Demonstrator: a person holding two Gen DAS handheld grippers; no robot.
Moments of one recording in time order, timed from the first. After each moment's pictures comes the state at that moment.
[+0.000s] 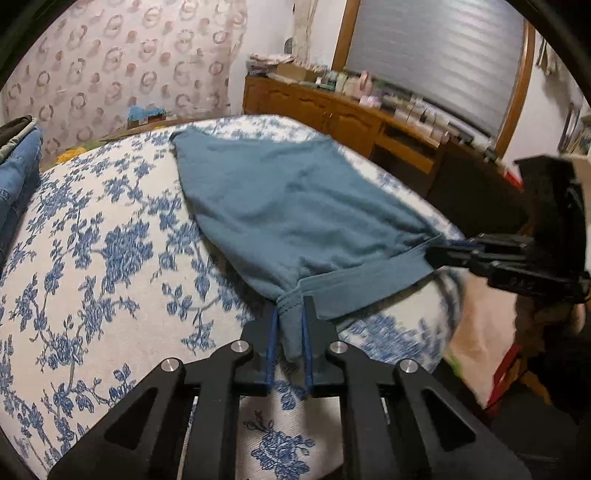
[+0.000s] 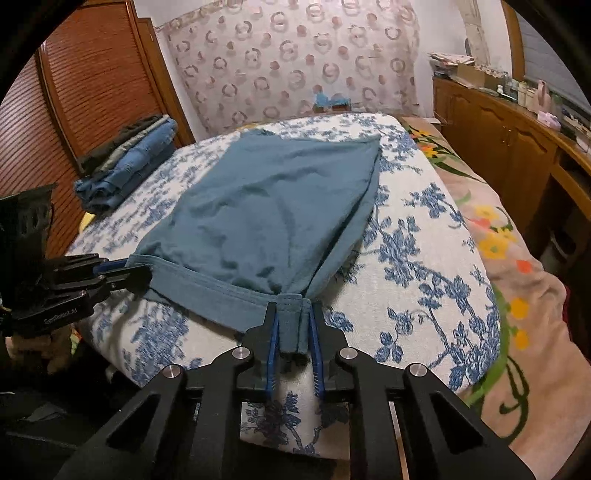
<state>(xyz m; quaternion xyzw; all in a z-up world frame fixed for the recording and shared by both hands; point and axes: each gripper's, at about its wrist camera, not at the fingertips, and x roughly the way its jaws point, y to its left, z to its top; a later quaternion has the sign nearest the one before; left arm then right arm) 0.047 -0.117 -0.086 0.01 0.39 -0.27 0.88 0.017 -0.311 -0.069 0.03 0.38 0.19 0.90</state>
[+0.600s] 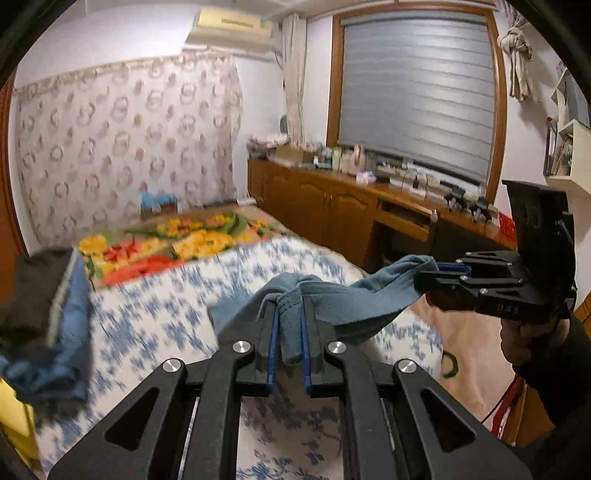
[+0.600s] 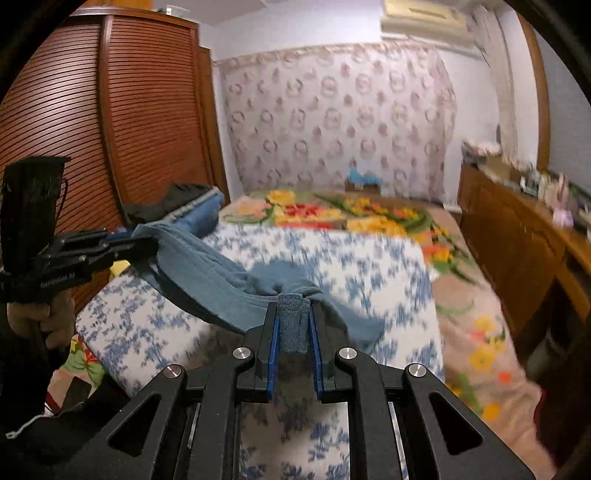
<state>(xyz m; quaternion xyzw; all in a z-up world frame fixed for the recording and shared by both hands) 0.047 -0.083 0.061 0.03 0.24 -0.26 0.94 0.005 -0.292 0.054 -0.03 0.24 0.24 0.94</state>
